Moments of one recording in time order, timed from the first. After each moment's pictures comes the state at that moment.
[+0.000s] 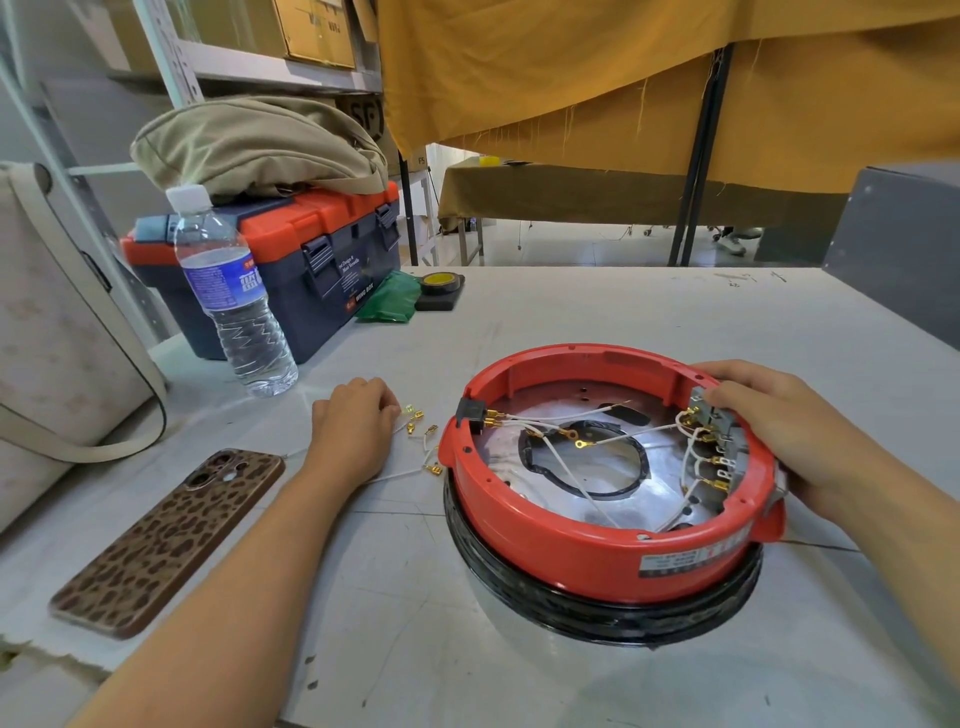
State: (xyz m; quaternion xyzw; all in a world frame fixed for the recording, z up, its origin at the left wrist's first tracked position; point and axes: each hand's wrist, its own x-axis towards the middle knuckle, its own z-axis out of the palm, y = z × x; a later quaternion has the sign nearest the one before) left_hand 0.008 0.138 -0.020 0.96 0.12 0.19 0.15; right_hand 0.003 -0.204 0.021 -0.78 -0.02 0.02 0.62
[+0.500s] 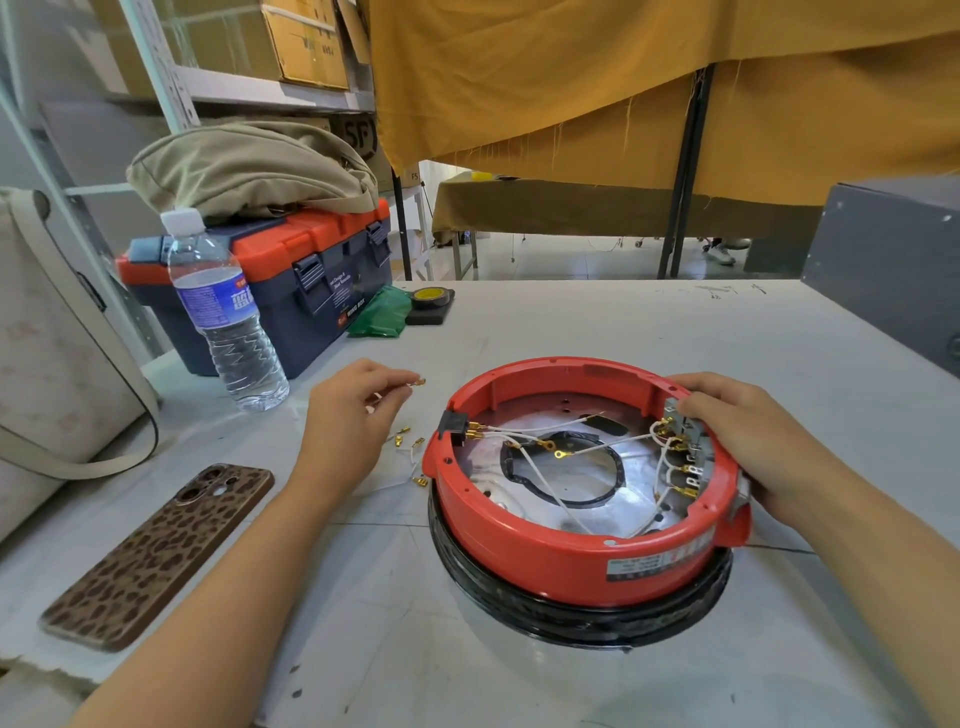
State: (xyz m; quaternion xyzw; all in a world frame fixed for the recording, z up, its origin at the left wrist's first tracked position) left_hand -0.023 0.110 0.013 0.88 -0.05 0.35 0.32; right_hand 0.004 -0.203 0.018 -0.78 -0.02 0.00 0.62
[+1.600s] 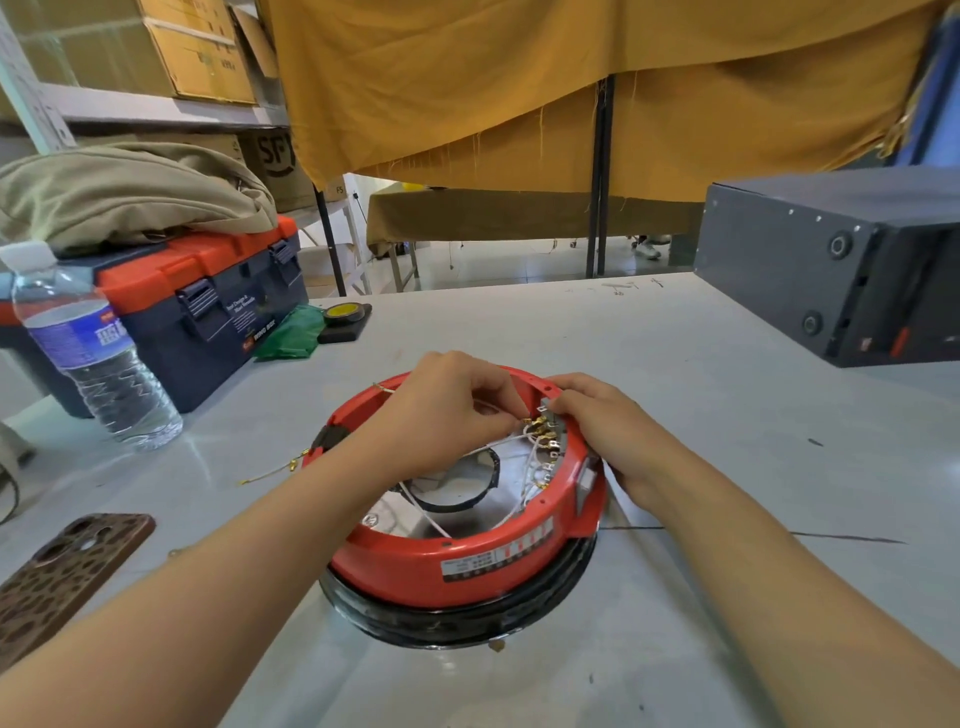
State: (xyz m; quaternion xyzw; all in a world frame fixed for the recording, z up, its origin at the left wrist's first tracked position) left_hand -0.019 -0.038 0.064 0.92 -0.24 0.09 0.30; right_hand 0.001 -0.201 0.020 -0.76 -0.02 0.05 0.65
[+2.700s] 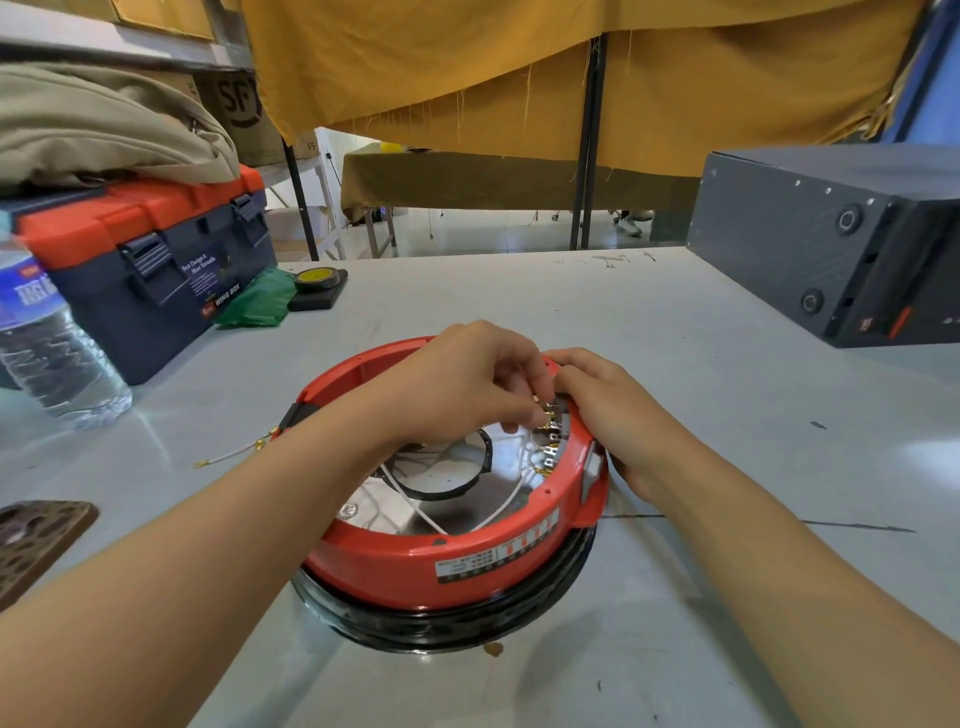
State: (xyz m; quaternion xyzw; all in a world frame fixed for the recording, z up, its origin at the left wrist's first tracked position) left_hand 0.003 -0.045 0.063 0.90 -0.28 -0.04 0.33; right_hand 0.004 -0.198 0.016 -0.77 -0.02 0.02 0.63
